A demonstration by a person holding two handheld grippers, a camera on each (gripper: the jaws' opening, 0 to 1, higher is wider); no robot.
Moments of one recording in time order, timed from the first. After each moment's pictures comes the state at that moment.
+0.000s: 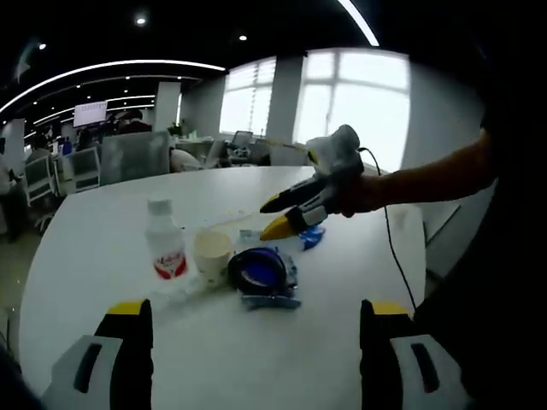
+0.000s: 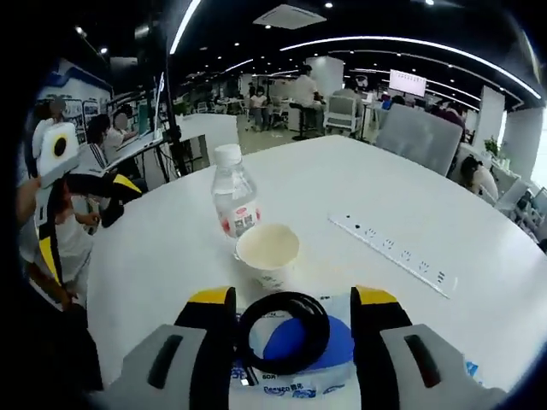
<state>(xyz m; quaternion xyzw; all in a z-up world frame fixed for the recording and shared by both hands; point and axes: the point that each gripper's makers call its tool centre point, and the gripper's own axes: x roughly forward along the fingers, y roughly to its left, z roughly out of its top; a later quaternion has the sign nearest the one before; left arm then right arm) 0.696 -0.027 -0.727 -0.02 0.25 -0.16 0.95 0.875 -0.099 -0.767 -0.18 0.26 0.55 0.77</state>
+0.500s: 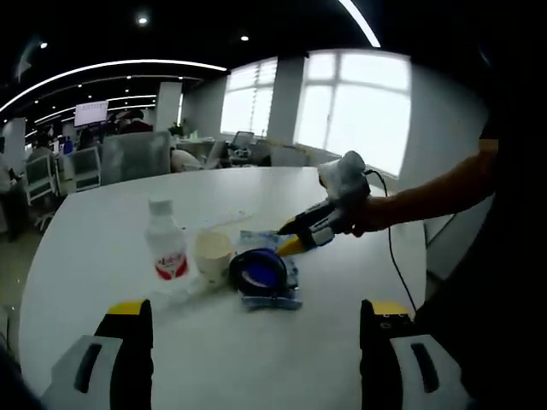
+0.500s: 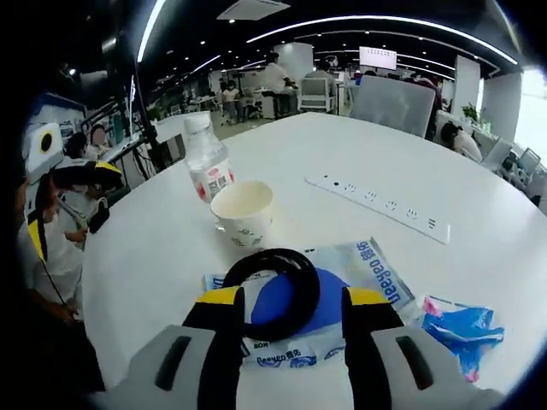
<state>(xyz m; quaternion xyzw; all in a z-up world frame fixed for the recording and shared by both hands) 0.697 -0.027 -0.727 -0.02 0.25 -0.16 0.96 0.874 -0.135 -0.816 -0.16 0.32 0.50 0.79</state>
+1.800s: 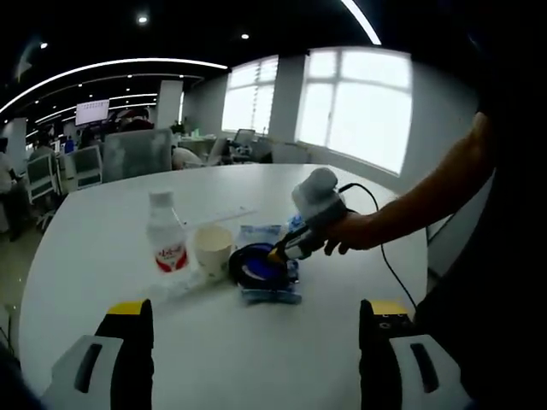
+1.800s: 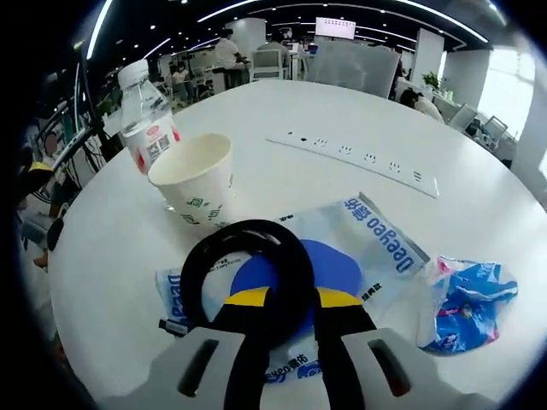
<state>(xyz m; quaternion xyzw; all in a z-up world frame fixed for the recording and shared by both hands) 0.689 -0.026 -0.735 -0.02 0.25 -0.16 0.95 0.880 -0.127 -0.868 -0.18 0.38 0.38 0.83</state>
